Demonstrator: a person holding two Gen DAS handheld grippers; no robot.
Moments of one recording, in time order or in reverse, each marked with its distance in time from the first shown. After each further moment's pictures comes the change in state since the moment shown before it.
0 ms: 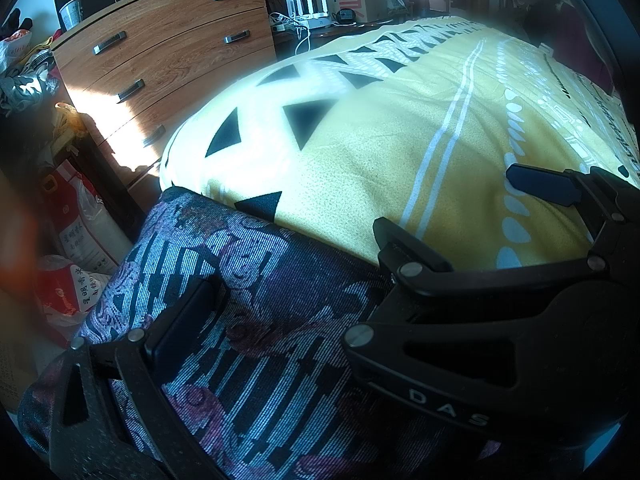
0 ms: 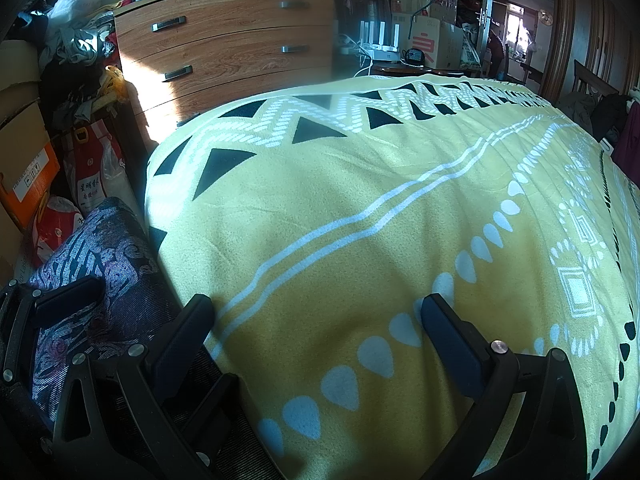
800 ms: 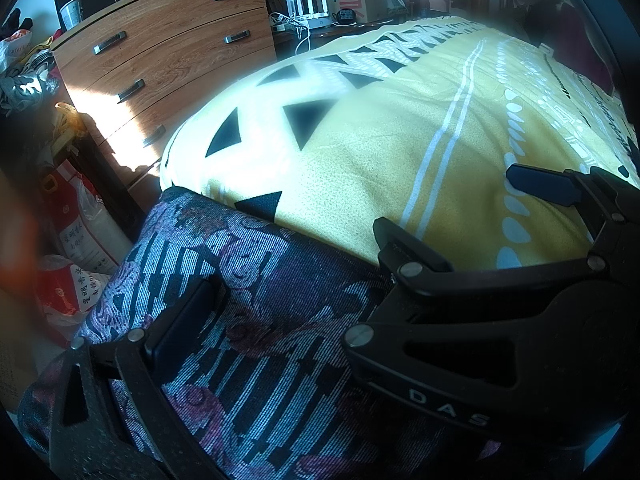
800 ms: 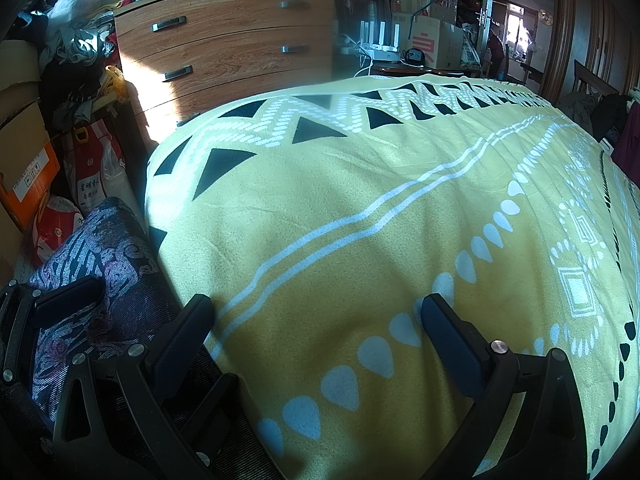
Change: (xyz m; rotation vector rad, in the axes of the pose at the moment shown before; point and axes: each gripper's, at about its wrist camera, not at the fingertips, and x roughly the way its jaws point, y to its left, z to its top) left arm 0.000 0.001 -0.001 0.000 -0.001 0.003; right arm 0.000 0.003 0.000 0.000 0.000 0.000
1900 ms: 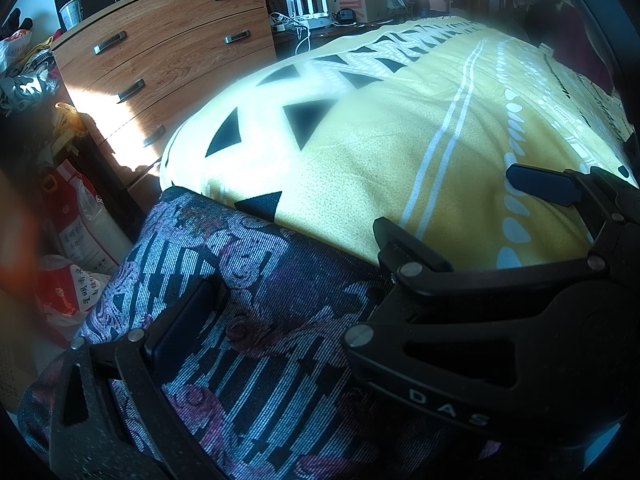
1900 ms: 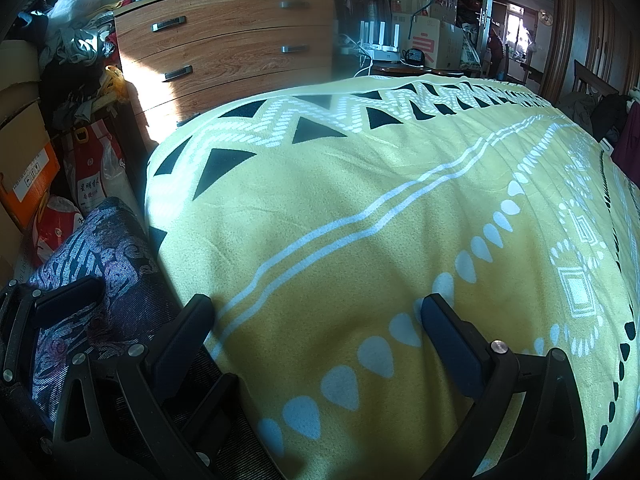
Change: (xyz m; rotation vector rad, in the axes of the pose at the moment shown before) left arm 0.001 -0.001 -0.001 0.000 0.000 0.001; right arm 0.000 -0.003 0.000 0.000 0.000 0.000
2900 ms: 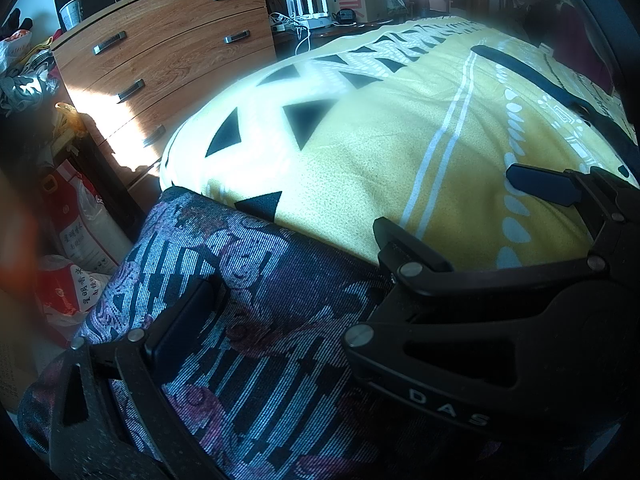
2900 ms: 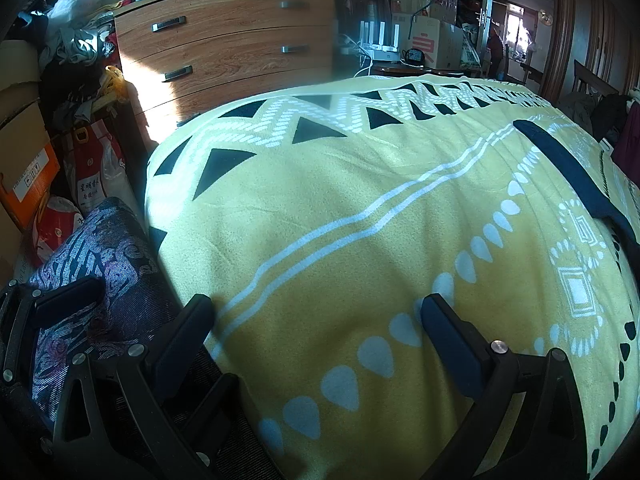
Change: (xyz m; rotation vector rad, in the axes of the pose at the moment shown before) left arm 0.001 -0.002 0.000 0.000 0.000 0.001; right arm -0.001 0.004 0.001 0.000 0.000 0.000
